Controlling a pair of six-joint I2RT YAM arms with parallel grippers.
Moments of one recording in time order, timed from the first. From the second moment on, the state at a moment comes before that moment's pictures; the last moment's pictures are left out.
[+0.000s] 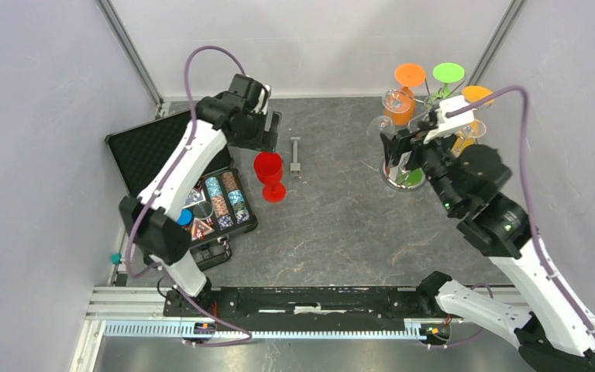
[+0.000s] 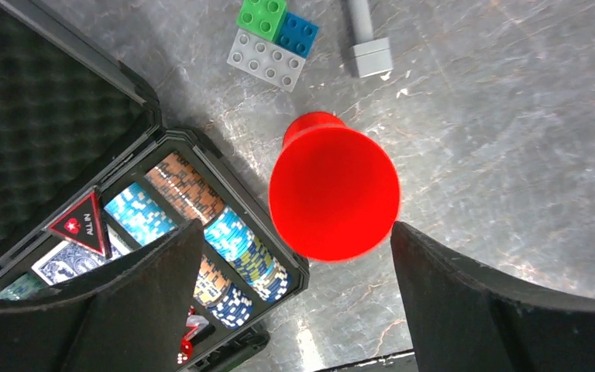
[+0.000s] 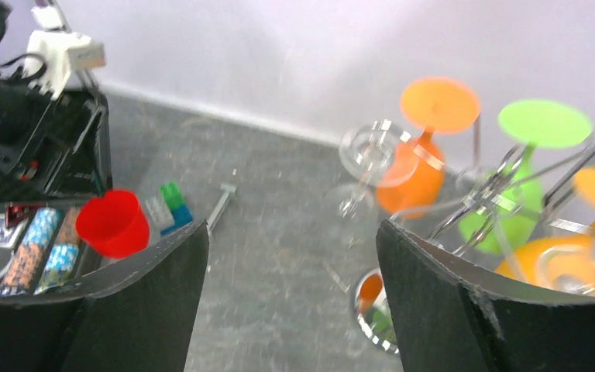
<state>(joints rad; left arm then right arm) -0.45 1.74 1.84 -1.13 -0.11 -0.18 0.68 0.85 1.23 -0.42 0.38 0.00</state>
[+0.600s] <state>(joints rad) -0.44 1.17 1.45 -0.75 0.18 -0.26 0.68 1.31 1.75 -0.70 0.48 -0.30</state>
